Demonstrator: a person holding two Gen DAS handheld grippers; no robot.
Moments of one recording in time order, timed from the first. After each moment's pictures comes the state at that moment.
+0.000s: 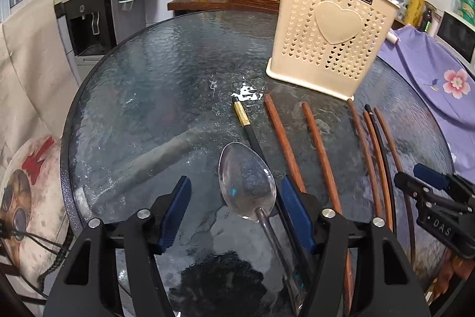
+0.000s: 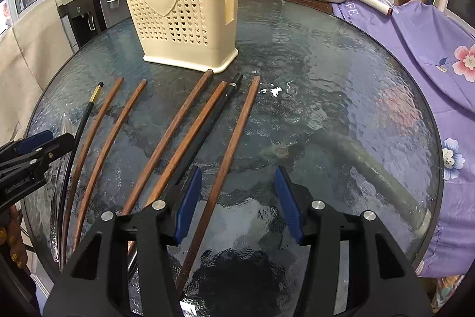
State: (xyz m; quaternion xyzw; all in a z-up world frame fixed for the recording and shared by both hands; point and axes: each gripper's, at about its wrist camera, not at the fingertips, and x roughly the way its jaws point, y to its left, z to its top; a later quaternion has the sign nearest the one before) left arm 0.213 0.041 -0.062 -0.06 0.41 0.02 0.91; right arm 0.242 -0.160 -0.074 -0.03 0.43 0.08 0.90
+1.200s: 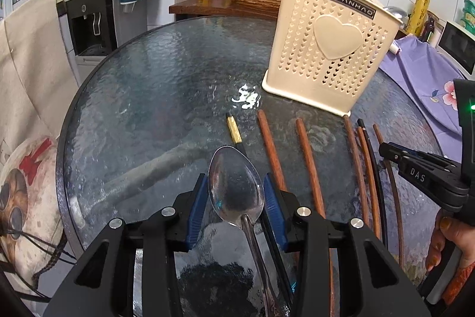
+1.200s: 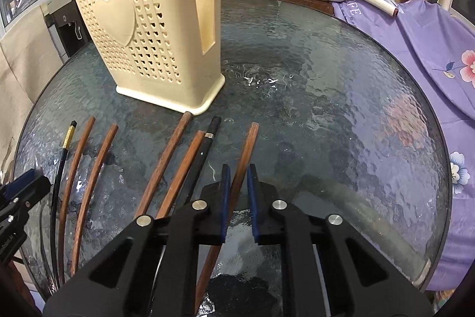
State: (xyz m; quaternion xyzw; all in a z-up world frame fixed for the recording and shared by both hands) left arm 0.224 0.039 -0.050 -0.07 0.40 0.02 0.91; right arm 0.317 -0.163 -0.070 -0.02 0.44 0.07 0.90
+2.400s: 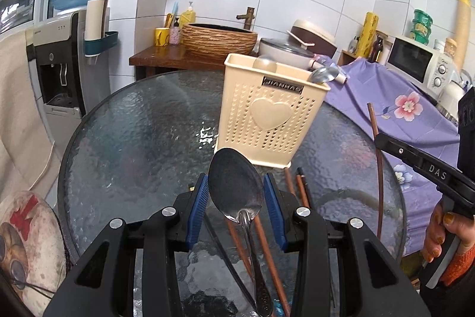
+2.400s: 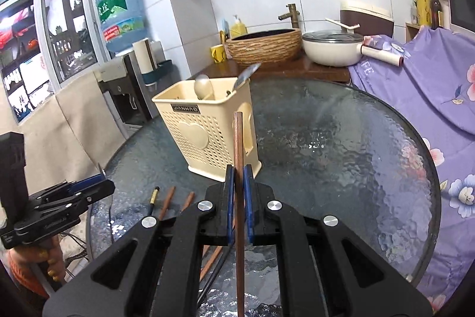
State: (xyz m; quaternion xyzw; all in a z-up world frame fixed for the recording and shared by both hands) left arm 0.209 0.035 0.024 -0.07 0.31 -0.09 0.94; right arm 0.250 -0.200 0.038 0.07 0.28 0.17 0.94
